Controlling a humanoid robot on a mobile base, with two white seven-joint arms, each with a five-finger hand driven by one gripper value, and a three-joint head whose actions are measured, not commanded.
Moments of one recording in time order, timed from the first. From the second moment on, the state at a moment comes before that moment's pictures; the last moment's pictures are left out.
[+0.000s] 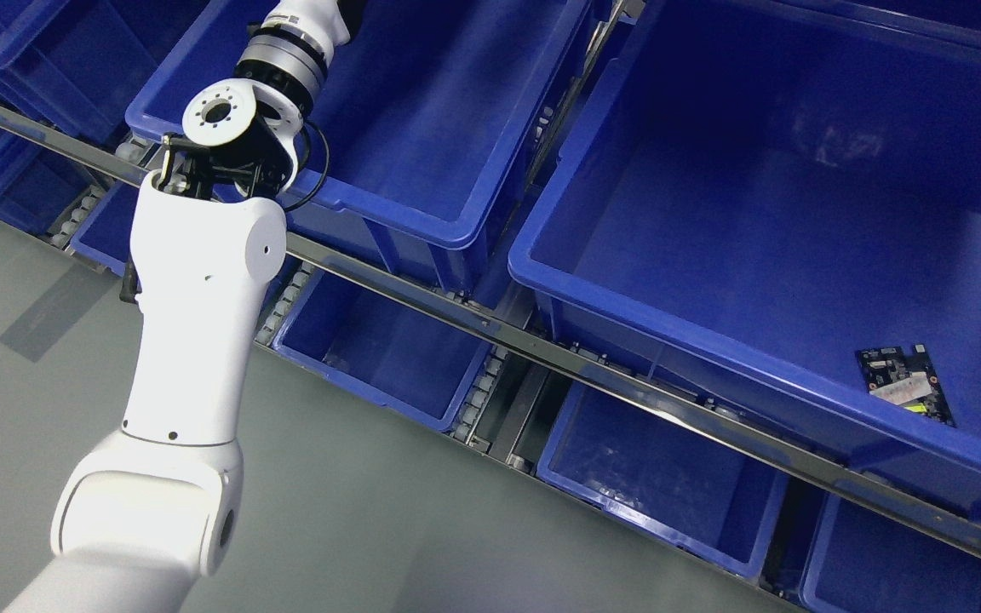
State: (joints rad) left arm -0.91 0.00 -0.19 -1.29 0.33 0.34 -0.04; right arm 0.00 0.00 -0.09 0.00 0.00 -0.10 0.02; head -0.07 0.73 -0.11
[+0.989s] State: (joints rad) left arm -0.67 0.00 -0.01 -1.54 0.31 0.19 -0.25; right arm 0.00 0.00 -0.09 0.00 0.00 -0.10 0.02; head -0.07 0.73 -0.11
